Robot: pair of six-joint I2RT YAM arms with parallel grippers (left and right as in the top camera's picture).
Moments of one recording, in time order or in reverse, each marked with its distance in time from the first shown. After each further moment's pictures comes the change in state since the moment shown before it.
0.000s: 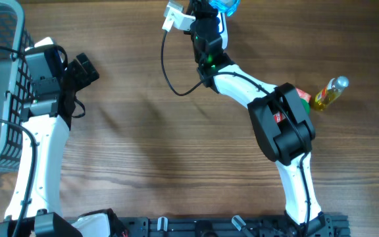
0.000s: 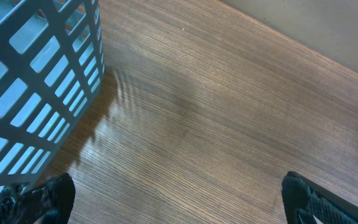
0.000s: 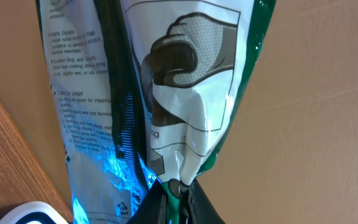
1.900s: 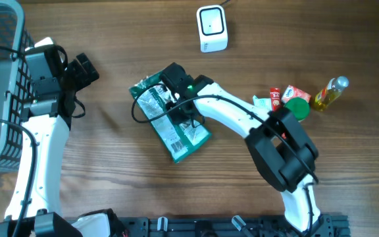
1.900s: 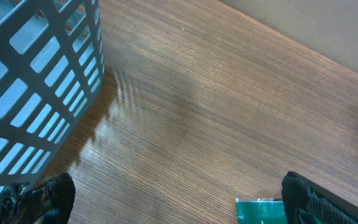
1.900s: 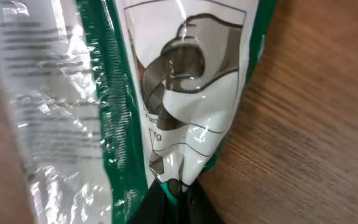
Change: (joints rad) left arm 0.000 0.000 0.000 0.000 0.000 0.000; right arm 0.221 -0.193 -0.080 -1.447 -0.476 1.463
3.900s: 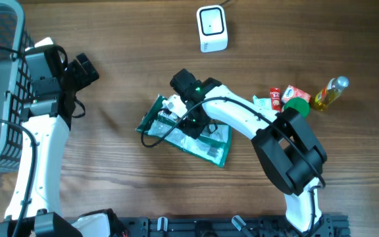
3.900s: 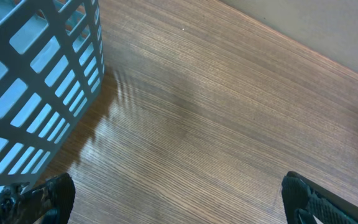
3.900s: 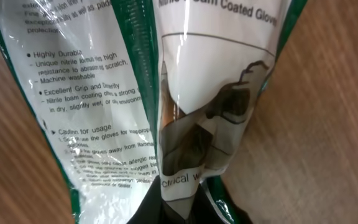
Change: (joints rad) left arm 0.000 0.000 0.000 0.000 0.000 0.000; right arm -0.024 -0.039 -0.080 -0.165 -0.127 -0.522
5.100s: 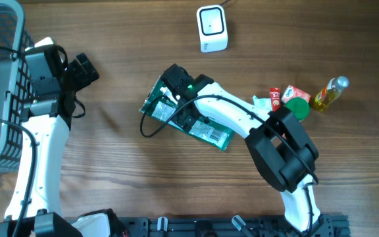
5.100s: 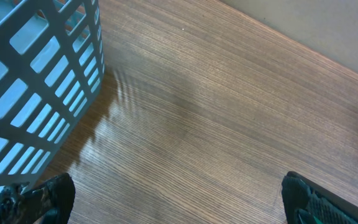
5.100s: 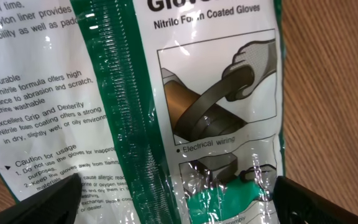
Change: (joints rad) left arm 0.000 0.000 0.000 0.000 0.000 0.000; right arm 0.025 0.051 0.082 0.087 0.360 0.092
